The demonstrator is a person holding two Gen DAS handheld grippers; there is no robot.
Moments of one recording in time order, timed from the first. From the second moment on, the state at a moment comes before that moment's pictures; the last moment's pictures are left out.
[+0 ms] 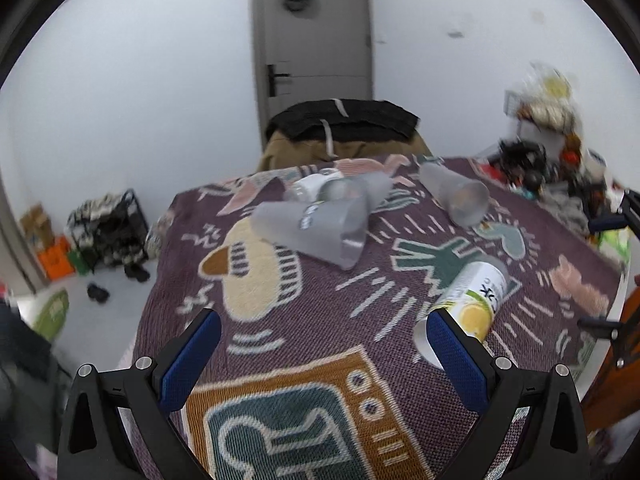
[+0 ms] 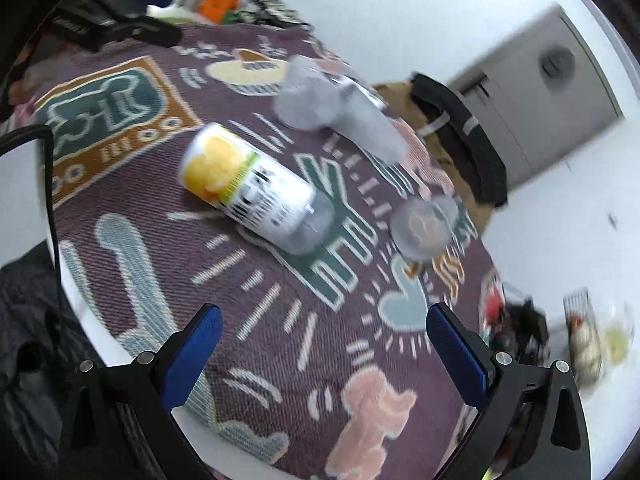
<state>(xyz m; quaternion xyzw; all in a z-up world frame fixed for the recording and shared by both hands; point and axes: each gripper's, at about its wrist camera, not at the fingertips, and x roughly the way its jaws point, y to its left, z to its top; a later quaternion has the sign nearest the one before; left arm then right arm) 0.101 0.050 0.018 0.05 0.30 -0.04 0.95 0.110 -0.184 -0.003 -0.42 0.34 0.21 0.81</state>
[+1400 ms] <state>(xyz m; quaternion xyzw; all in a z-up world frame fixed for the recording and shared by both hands) 0.245 -0.165 -0.049 0.33 0.56 -0.21 0.73 0.105 -0.330 -0.047 0.00 0.29 0.08 0.95</state>
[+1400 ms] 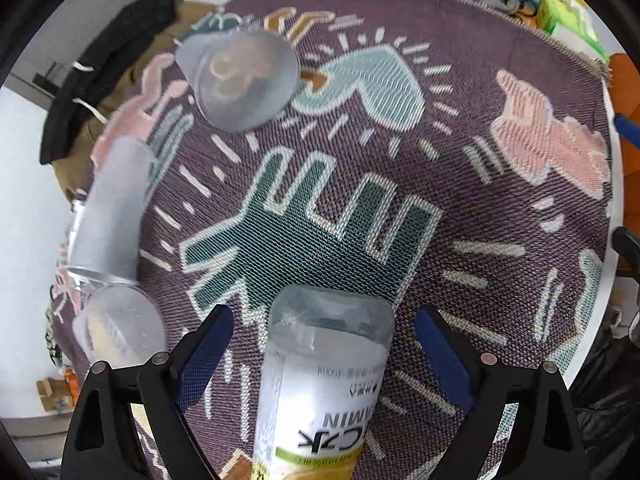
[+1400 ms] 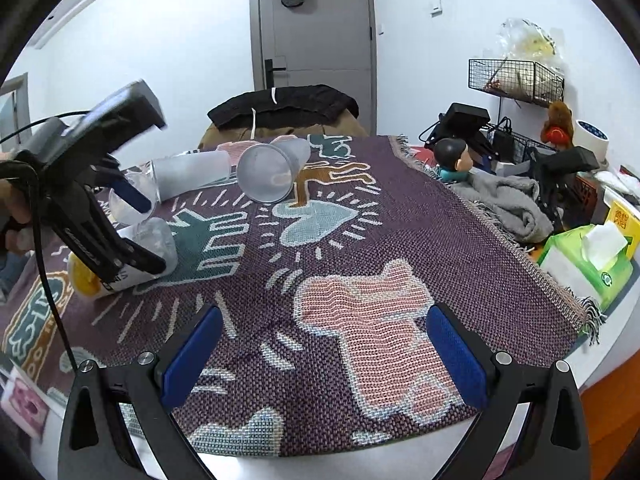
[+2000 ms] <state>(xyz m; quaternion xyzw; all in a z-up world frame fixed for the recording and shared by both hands) 0.252 -0.168 -0.046 0.31 0.55 -0.20 0.74 0.113 -0.337 -0.055 0.03 0.31 0.09 0.94</state>
